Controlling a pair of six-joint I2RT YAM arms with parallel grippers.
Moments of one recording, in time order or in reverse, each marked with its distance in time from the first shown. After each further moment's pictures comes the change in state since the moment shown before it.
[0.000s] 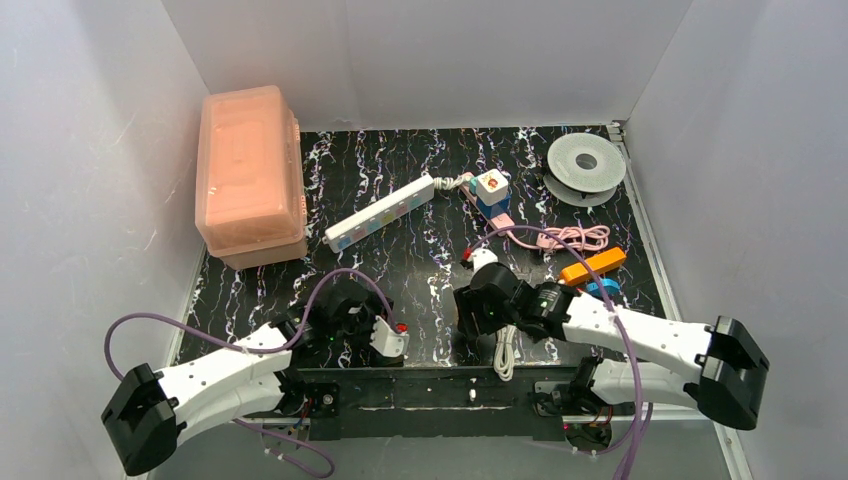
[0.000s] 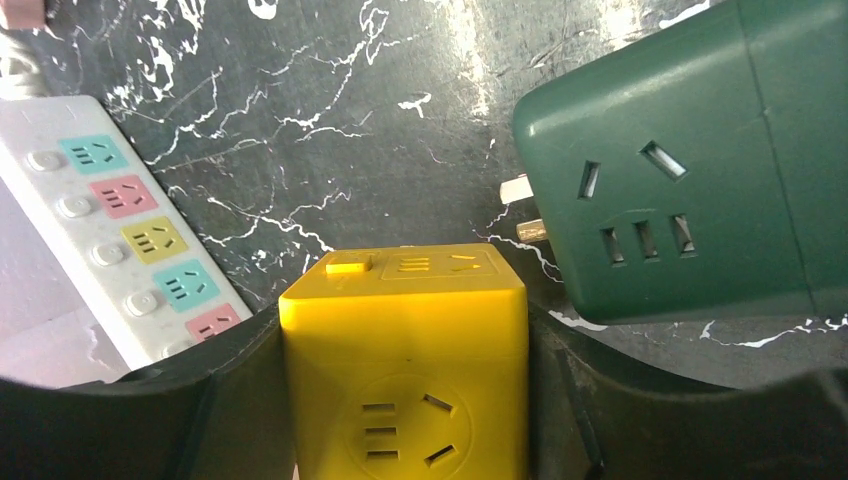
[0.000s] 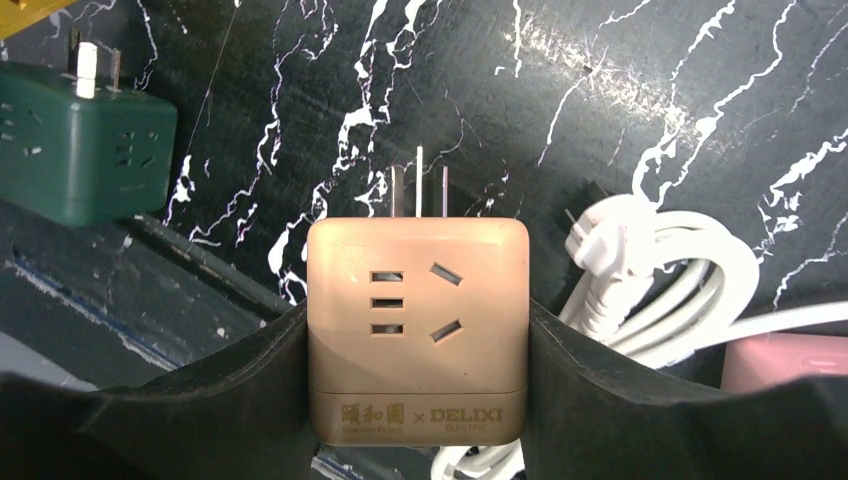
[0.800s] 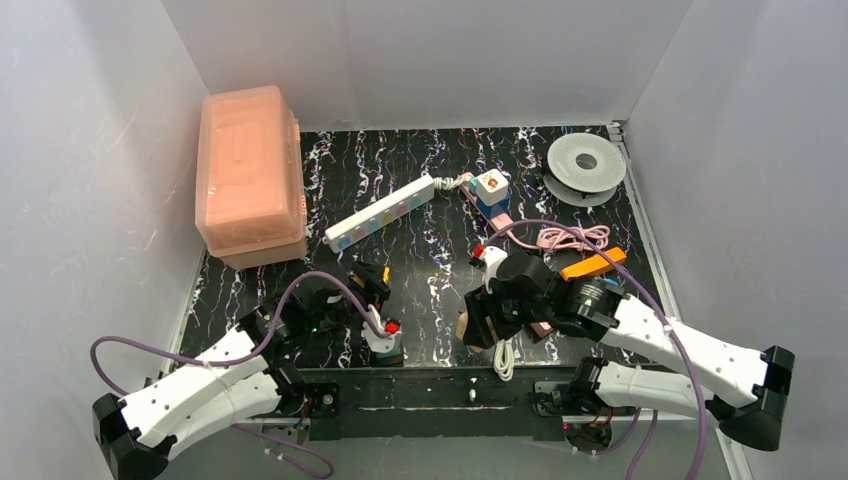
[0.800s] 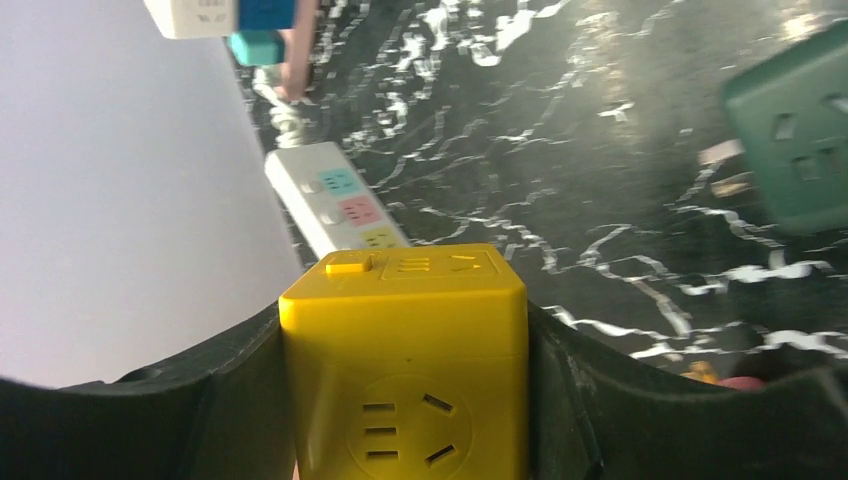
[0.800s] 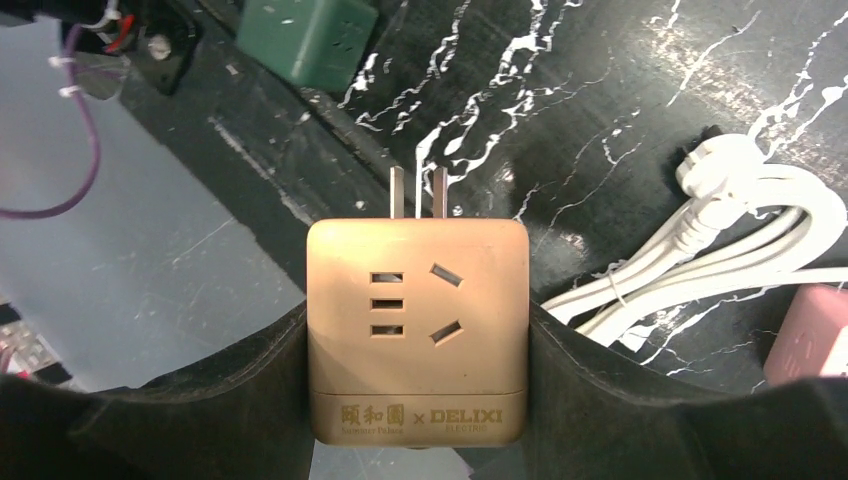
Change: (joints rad) left arm 0.000 -0.112 0.265 -0.158 0.005 0.240; right arm 0.000 -0.178 0.185 -0.268 -0.273 -0.039
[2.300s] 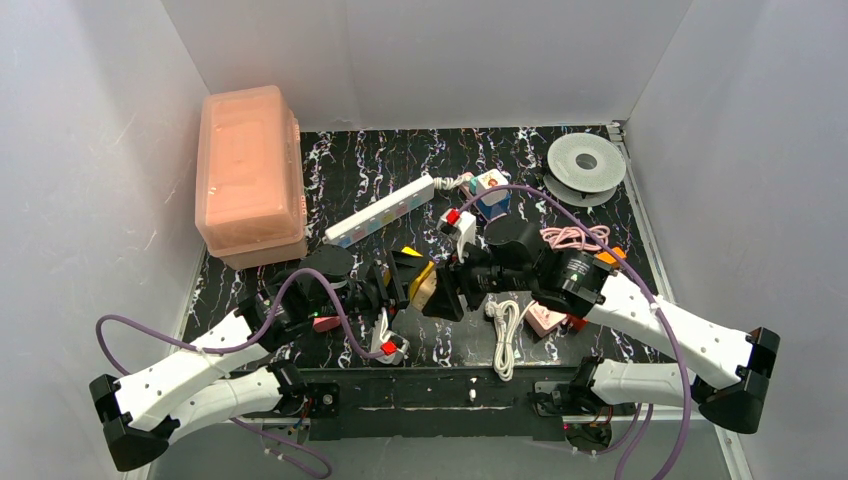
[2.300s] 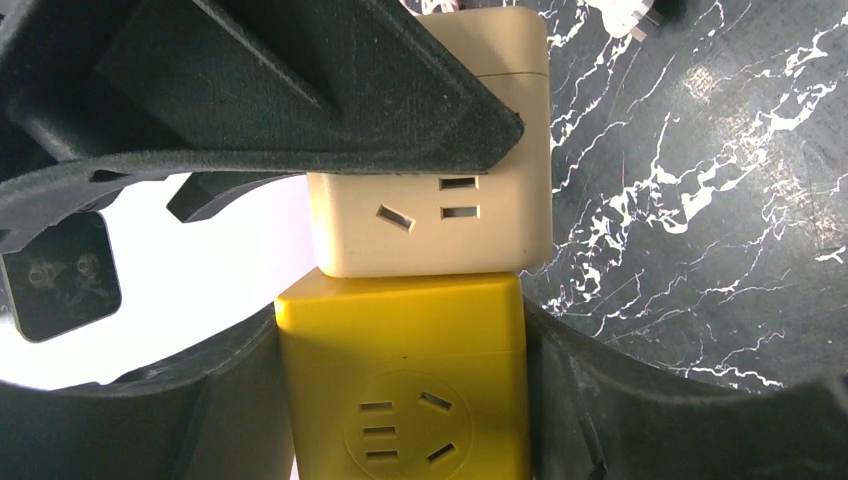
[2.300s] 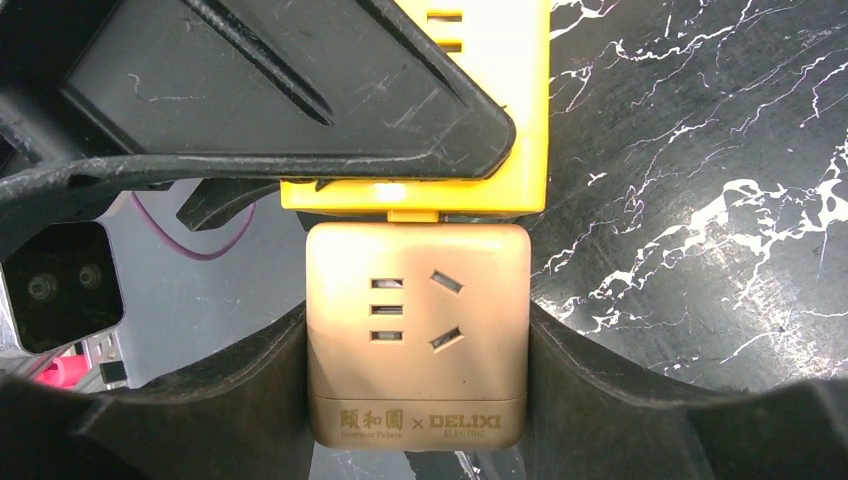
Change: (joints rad) left arm -0.079 0.091 0.193 0.051 0.255 0.251; right arm -0.029 0.187 0.223 0.237 -0.173 -0.131
